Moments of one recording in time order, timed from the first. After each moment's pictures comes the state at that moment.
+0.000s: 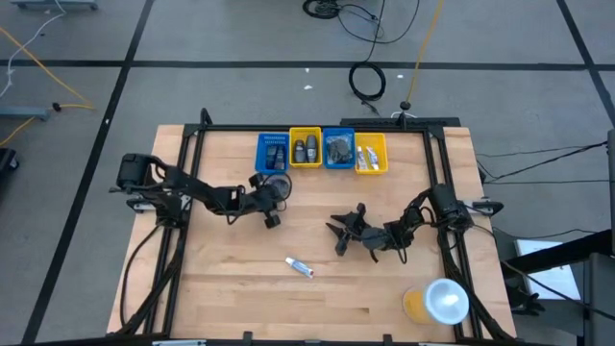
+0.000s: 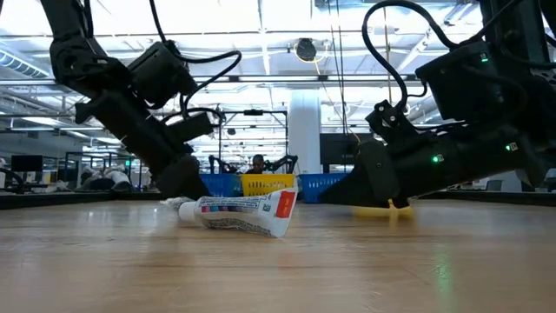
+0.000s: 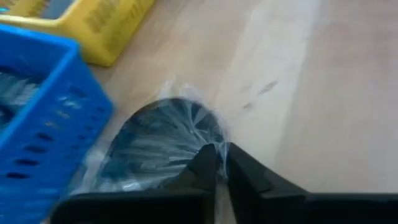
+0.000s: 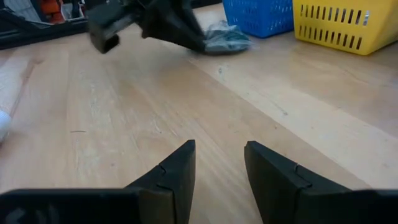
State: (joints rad) left arm 0.03 1.65 0.50 0.32 -0.36 -0.11; right arm 0.29 2.13 0.49 1.29 0.71 0.38
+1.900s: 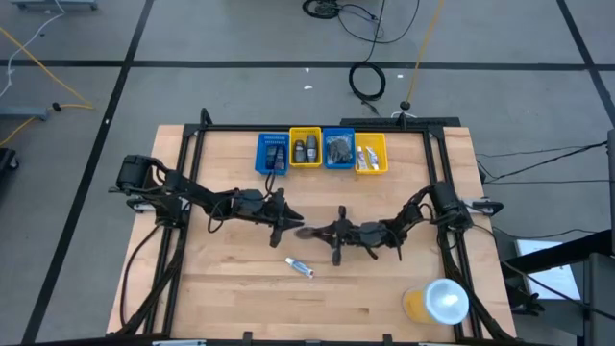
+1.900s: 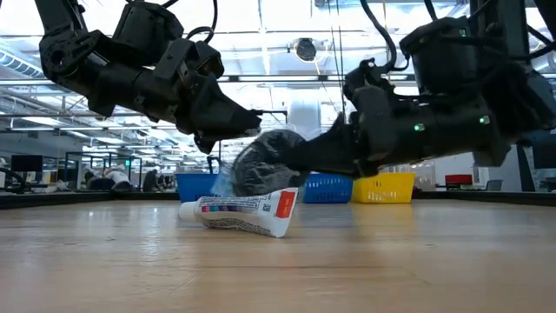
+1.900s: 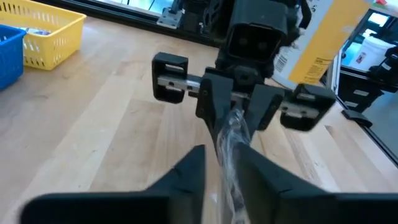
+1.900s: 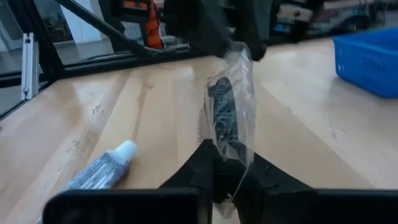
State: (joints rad) left arm -0.04 1.65 0.50 0.88 0.08 -0.24; right arm 0.25 2.10 0.58 1.41 0.36 0.18
